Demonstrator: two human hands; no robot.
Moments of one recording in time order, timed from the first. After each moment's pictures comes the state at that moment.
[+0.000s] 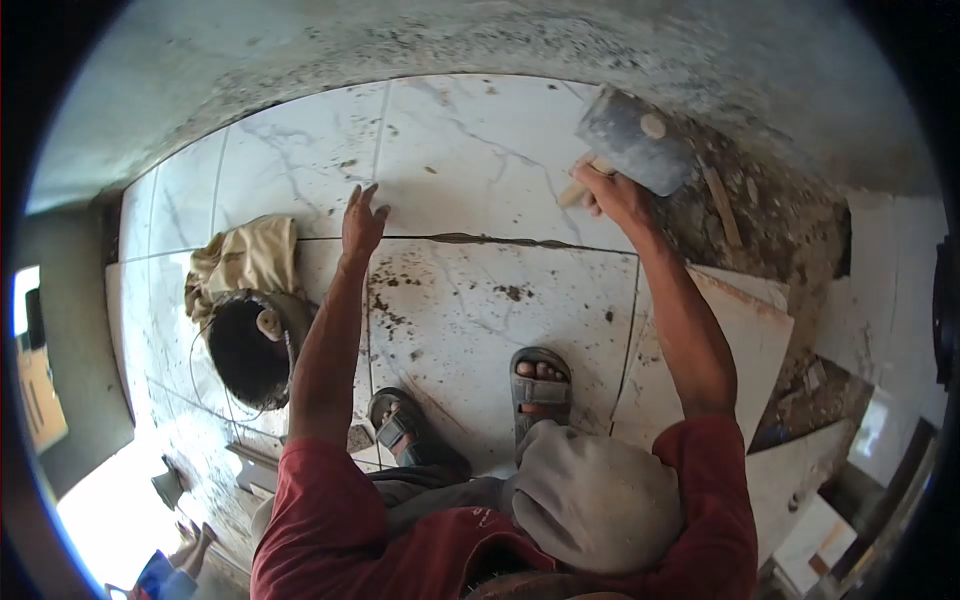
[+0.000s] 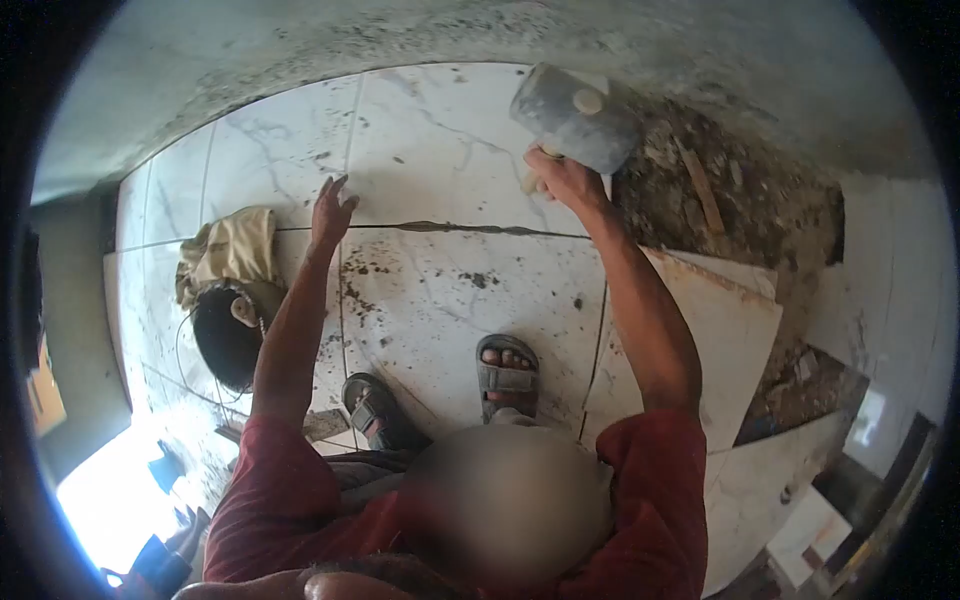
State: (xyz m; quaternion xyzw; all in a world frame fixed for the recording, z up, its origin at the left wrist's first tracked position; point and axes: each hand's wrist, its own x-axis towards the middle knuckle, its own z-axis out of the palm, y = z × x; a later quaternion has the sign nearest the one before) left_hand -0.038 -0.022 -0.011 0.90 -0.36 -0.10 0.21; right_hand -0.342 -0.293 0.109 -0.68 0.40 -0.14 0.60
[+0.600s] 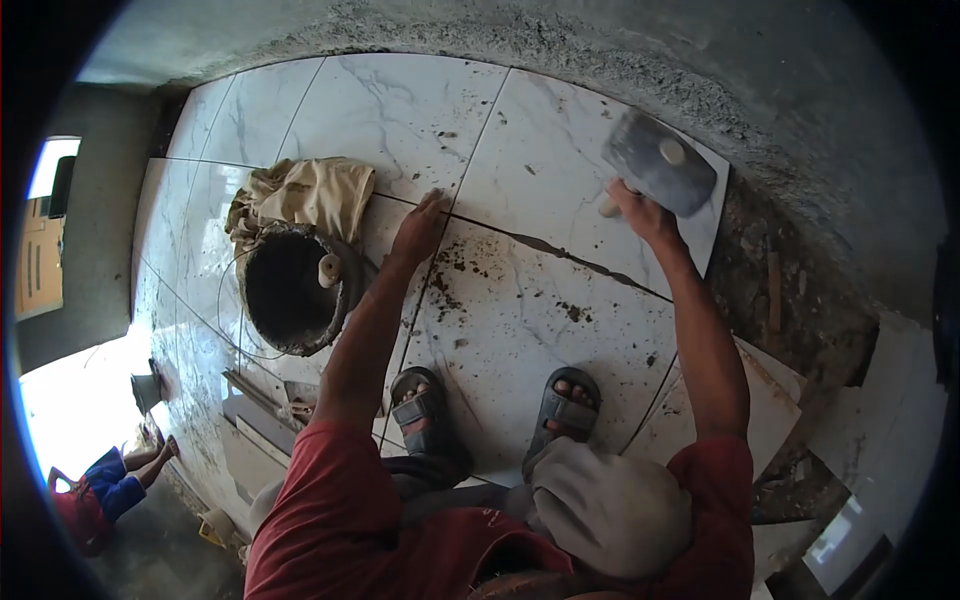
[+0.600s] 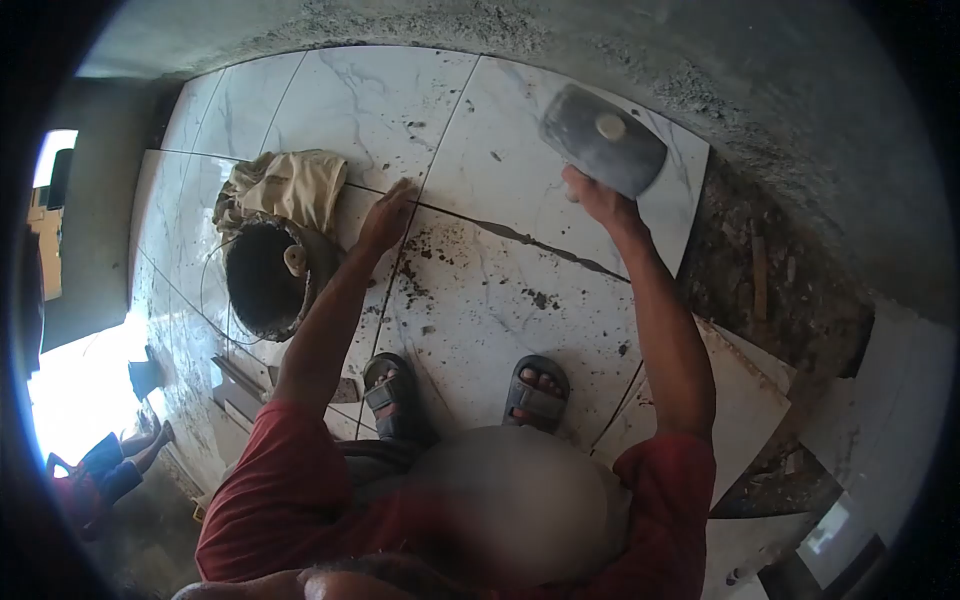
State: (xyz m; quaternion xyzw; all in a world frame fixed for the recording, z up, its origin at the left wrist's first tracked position) left_hand -0.040 0.060 -0.023 0.85 -0.45 -0.10 0.27; right_hand -0.245 -0.292 0.056 -0.92 0.05 -0.28 0.27
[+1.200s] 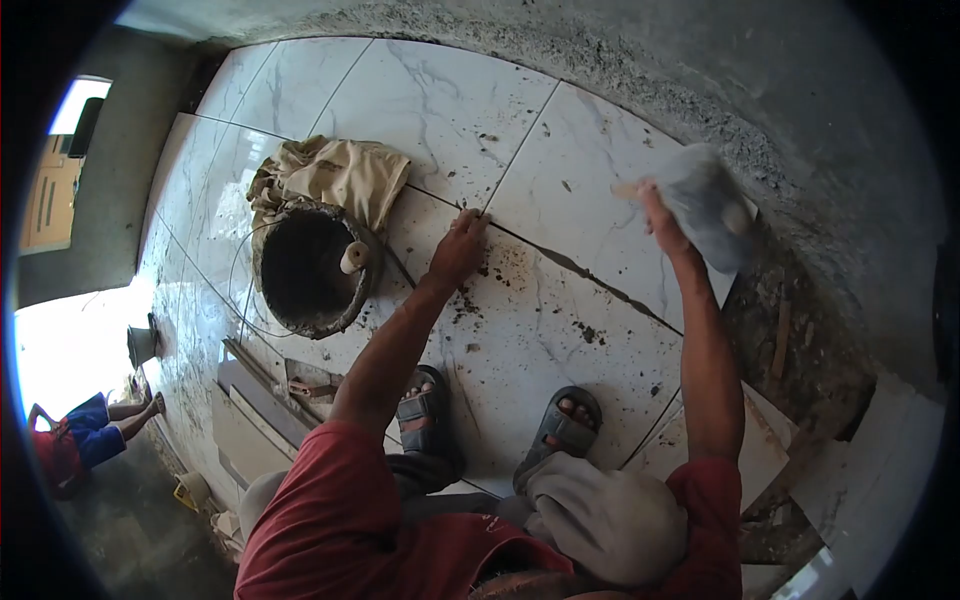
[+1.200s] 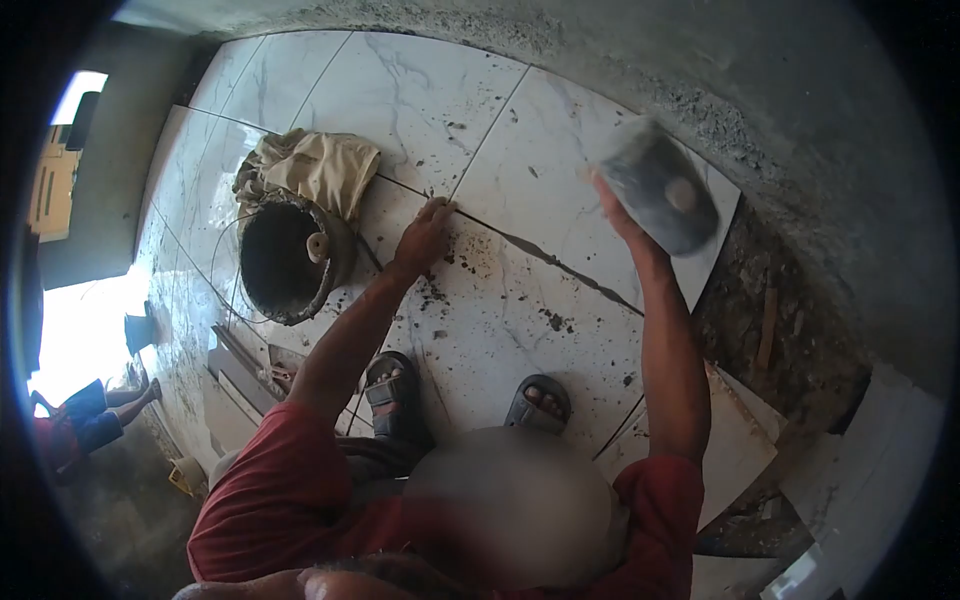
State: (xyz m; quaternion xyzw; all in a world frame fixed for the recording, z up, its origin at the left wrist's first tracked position) left_hand -0.088 0.060 -0.023 0.88 -0.41 -0.07 0.23; right_hand -0.218 -0.262 0.082 -0.79 0.22 -0.17 0.55
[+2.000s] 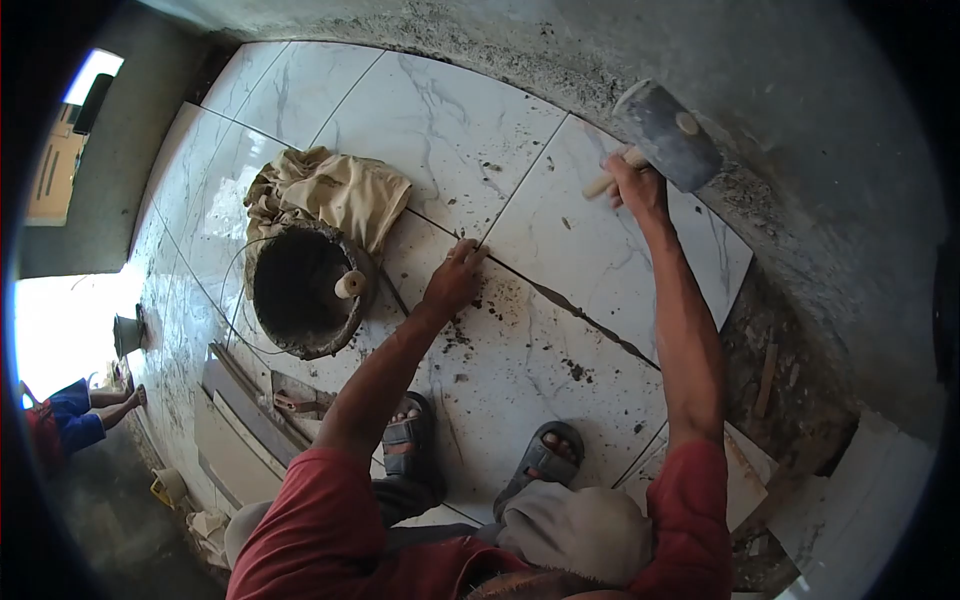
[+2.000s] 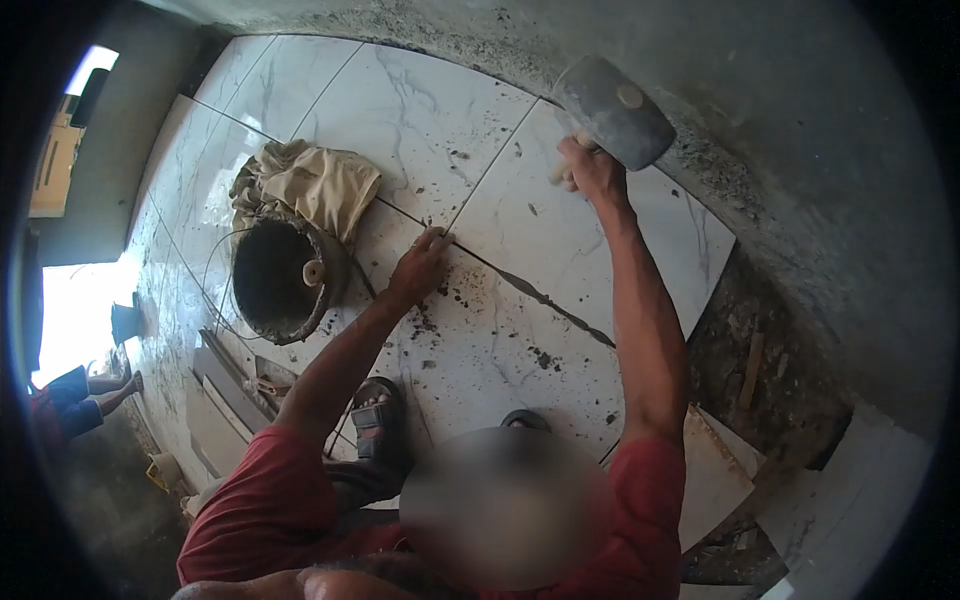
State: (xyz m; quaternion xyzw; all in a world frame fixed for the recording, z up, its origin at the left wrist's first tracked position) left_hand -0.088 0.054 -0.007 0.88 -0.39 -0.11 0.24; right_hand -0.103 -0.273 0.107 -0.71 0.26 -0.14 0.64
